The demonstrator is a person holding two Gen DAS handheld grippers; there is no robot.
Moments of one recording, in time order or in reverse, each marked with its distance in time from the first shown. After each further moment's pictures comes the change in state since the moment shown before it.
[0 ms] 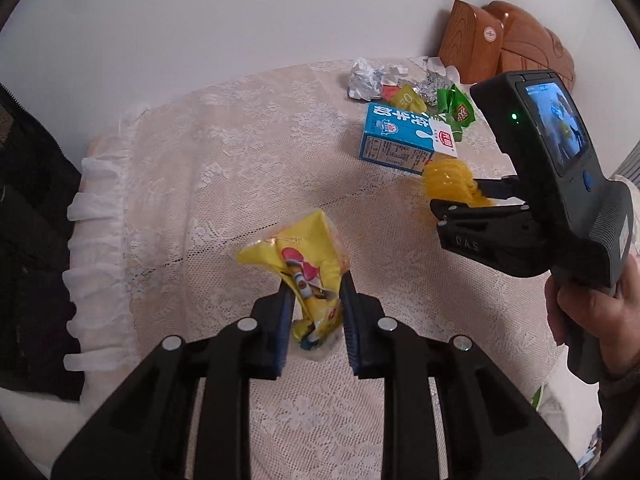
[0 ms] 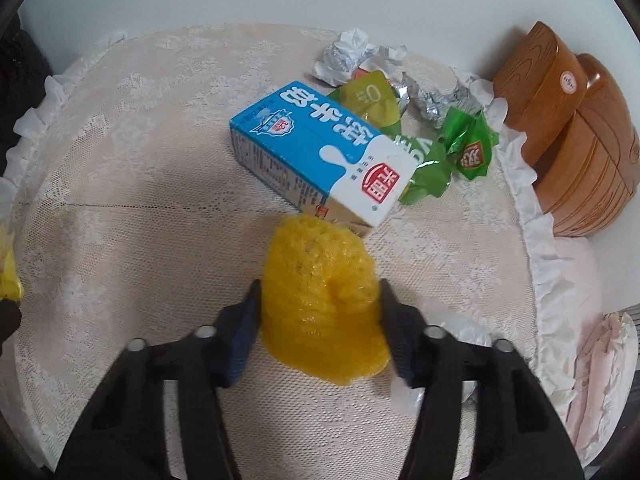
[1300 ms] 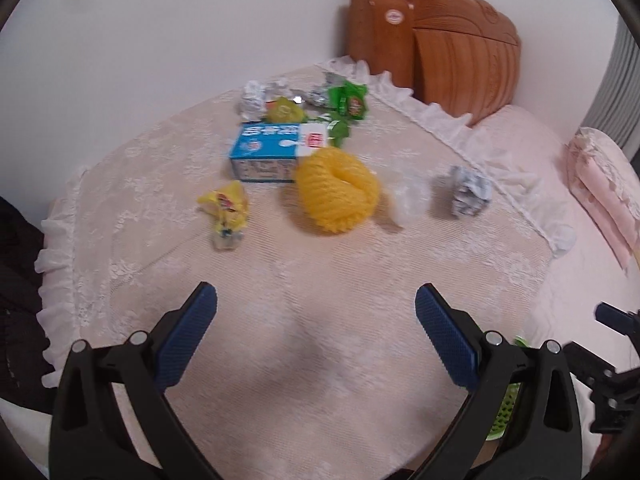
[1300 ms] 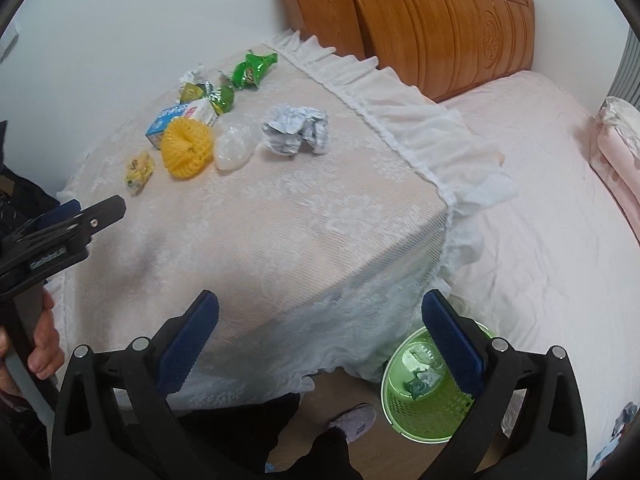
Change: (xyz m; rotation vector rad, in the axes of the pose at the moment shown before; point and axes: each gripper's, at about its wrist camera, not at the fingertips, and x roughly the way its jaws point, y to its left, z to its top) left arm -0.004 -0.102 -0.003 0.167 -0.062 -0.024; right arm -0.131 -0.109 -0.227 0.564 -0.092 0.069
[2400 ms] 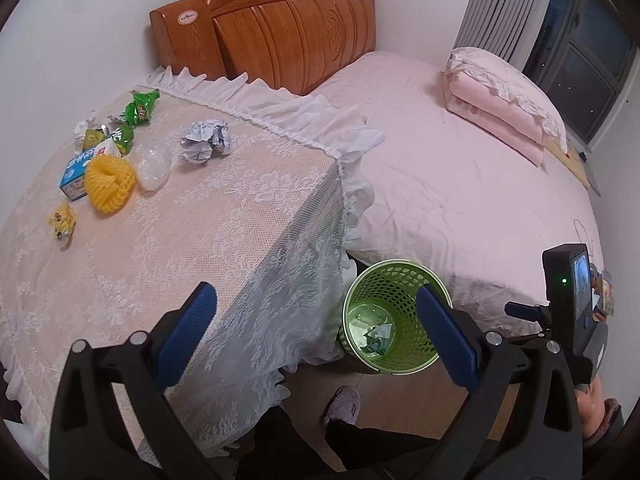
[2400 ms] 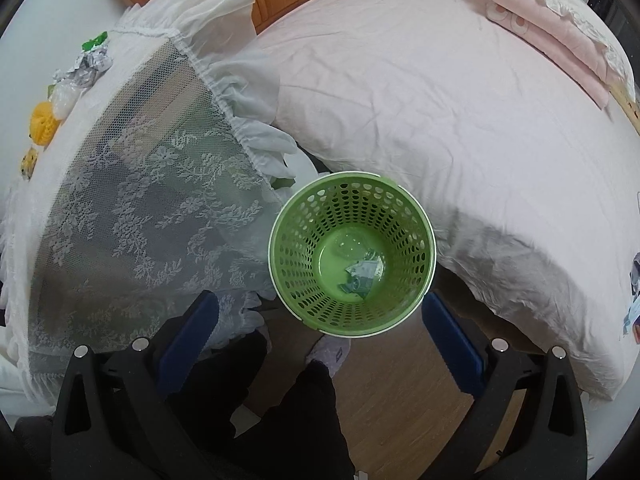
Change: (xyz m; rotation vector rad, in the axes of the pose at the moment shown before) left arm -0.084 -0.190 -0.085 0.334 0.039 -0.330; right arm -0.004 -0.174 -0.174 0.359 0.173 -0.158
